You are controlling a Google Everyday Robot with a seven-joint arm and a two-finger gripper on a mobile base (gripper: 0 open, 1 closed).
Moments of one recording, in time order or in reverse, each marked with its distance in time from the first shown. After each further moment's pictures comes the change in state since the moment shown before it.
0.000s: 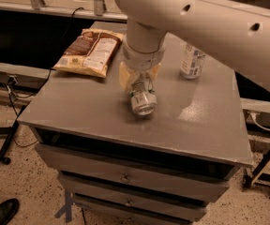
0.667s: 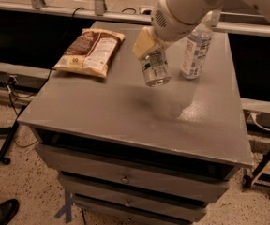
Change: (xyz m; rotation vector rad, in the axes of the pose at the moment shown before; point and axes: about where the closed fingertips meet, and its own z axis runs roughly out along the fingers) arm -0.029 -0.043 -0.075 -0.166 -0.296 -0.055
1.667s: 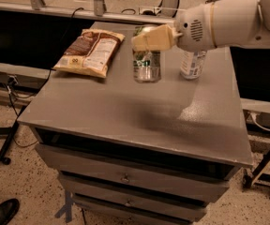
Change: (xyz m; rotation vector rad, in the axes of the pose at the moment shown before) arm -0.006 0.031 -0.049 -0.408 -0.480 -0.100
